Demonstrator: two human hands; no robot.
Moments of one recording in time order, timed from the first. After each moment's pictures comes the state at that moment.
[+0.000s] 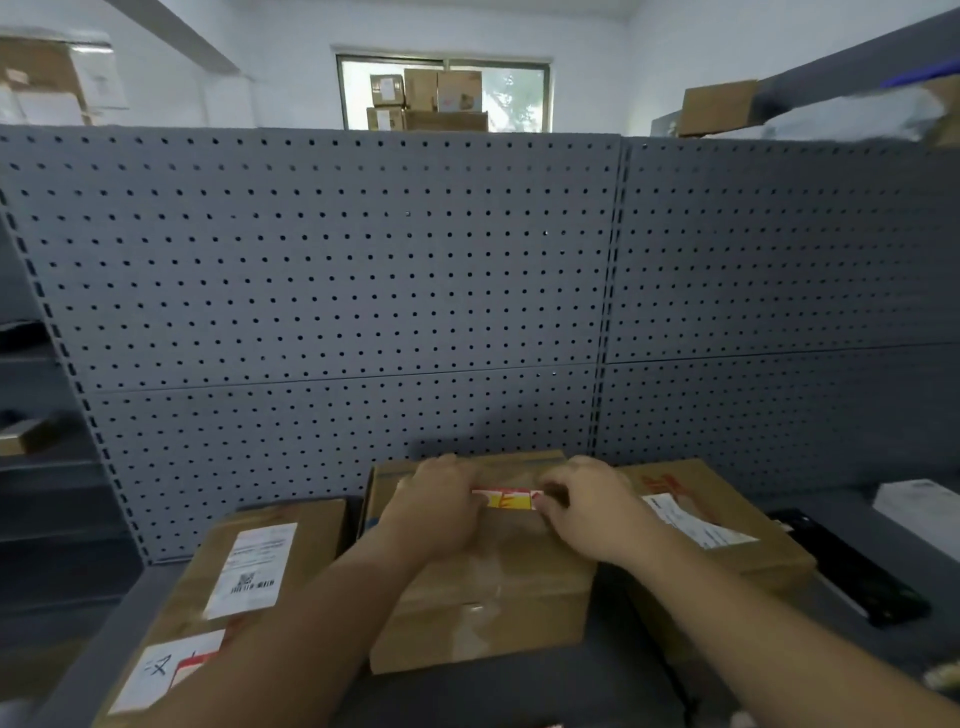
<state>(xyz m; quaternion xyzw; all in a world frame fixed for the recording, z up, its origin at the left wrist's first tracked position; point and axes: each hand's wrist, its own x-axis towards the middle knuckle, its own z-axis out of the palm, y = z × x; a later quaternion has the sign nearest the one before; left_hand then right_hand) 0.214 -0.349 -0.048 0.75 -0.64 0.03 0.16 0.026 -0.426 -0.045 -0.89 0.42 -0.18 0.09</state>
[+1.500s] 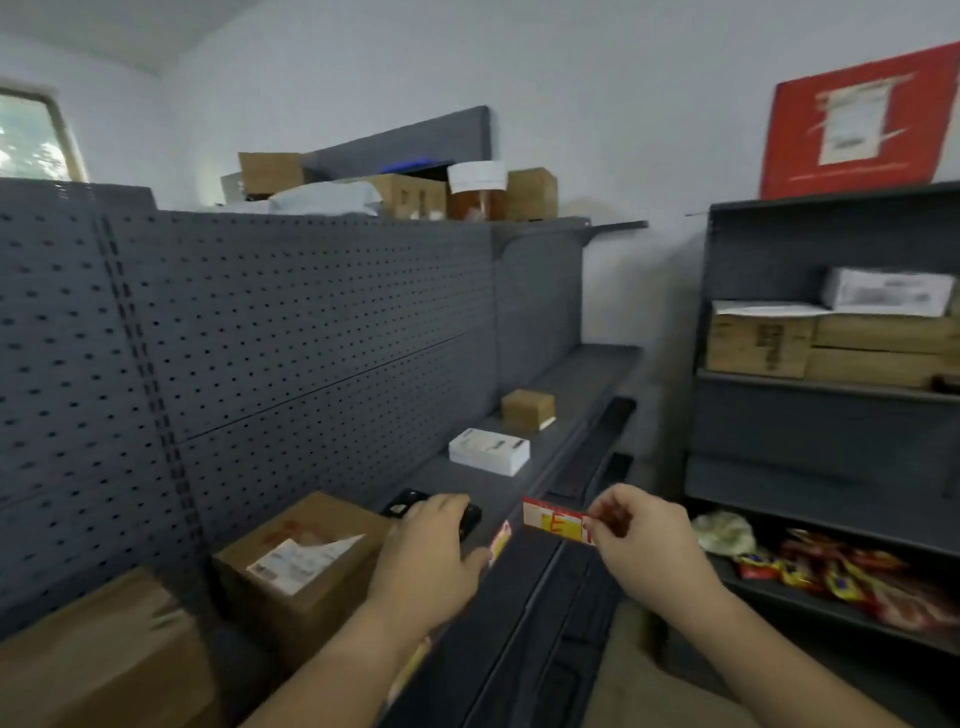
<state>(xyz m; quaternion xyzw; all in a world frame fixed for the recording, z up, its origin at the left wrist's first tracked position) -0.108 -0.366 -0.052 0.42 -0.87 -0.05 0.26 -0.313 -0.246 -0.034 -0.51 0.74 -0.43 0.05</state>
